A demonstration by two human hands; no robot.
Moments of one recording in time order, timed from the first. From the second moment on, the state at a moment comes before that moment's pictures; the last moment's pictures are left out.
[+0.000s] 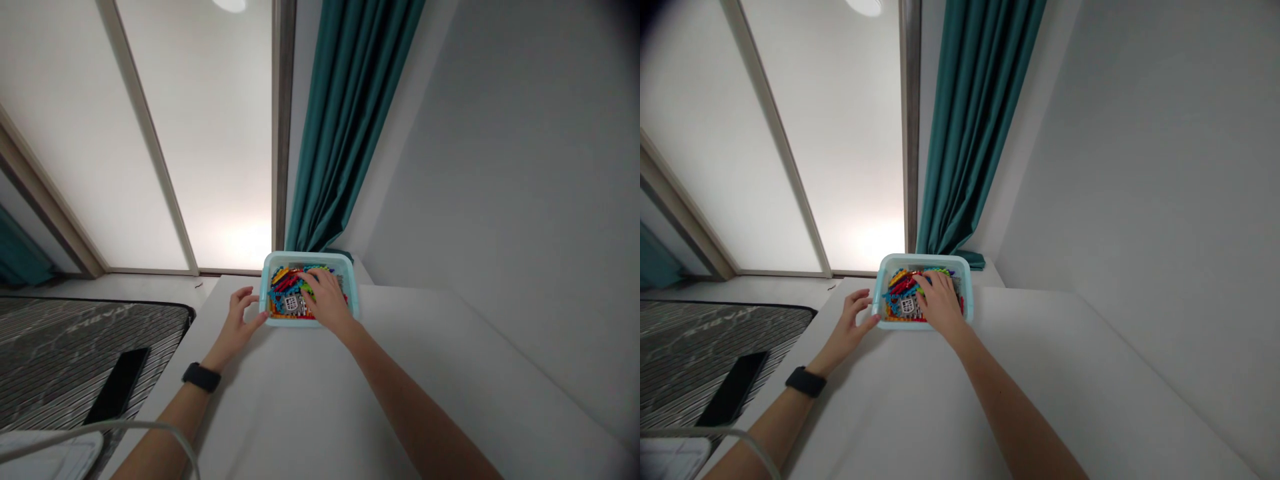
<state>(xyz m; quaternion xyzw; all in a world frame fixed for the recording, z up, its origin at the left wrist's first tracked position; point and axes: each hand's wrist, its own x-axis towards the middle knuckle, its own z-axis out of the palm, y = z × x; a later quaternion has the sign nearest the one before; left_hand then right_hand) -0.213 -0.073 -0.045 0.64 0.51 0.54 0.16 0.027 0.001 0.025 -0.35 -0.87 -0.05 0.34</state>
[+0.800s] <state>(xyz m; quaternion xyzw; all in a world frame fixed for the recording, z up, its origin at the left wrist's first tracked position) -0.212 -0.071 -0.049 0.63 0.51 0.56 0.18 0.034 0.032 0.029 -0.39 -0.82 0.11 0.41</state>
